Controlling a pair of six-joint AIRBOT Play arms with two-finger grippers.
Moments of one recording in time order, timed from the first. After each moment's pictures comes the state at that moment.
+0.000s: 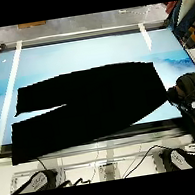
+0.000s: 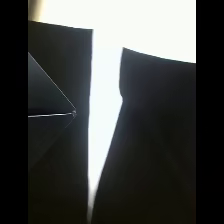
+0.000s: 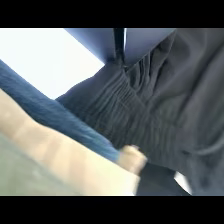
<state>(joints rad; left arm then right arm) 0.57 -1.17 1.41 1.31 -1.38 -1.34 -0.48 -0.96 0.40 -0.77 0.38 1.40</state>
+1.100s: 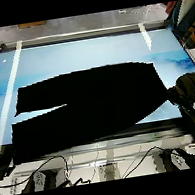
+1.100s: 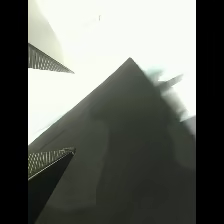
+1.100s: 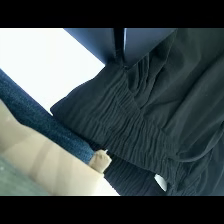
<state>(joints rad) 1.00 -0.82 0.47 1.52 -1.12 -1.71 -0.47 -0.90 0.40 -0.84 0.43 1.40</state>
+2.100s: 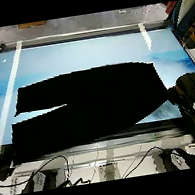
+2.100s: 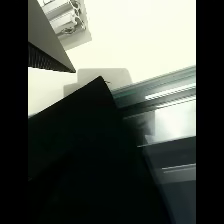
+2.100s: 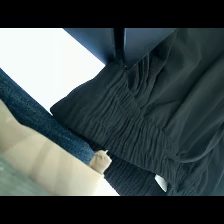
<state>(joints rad) 1.01 -0.85 0.40 1.57 -0.97 -1.87 -0.47 -0.90 0.40 -0.84 0.43 1.40</state>
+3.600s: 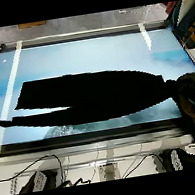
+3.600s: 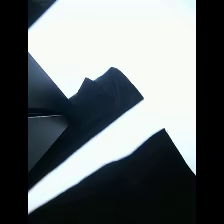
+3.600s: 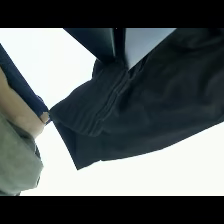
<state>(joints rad) 0.76 -0.89 0.74 1.16 -0.76 -1.45 -0.47 -0.46 0.55 -1.15 0.75 1.54</state>
